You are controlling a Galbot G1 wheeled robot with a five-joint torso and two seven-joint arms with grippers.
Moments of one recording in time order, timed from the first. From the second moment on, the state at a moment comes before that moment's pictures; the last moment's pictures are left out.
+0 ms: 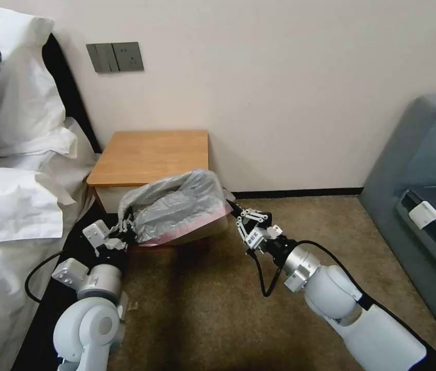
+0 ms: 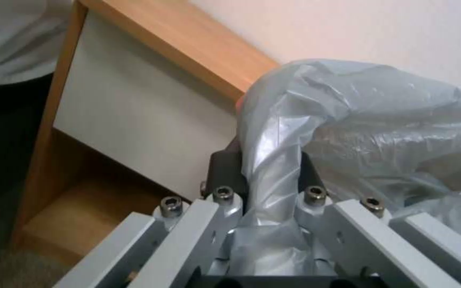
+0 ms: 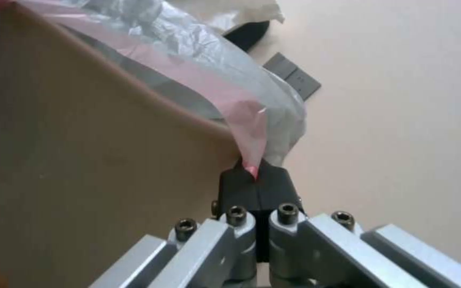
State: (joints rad) left arm 1.46 -1.51 -0.65 -2.22 -0.71 0.29 -0.20; right arm -1.11 0.95 0.06 1.98 -0.37 0.28 -0.04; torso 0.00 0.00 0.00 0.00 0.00
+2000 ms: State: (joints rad) left arm 1.48 -1.51 -0.65 -2.25 -0.74 0.36 -0.28; right arm -1.31 0.94 0.21 1.93 -0.42 0.42 -0.15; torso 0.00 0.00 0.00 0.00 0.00
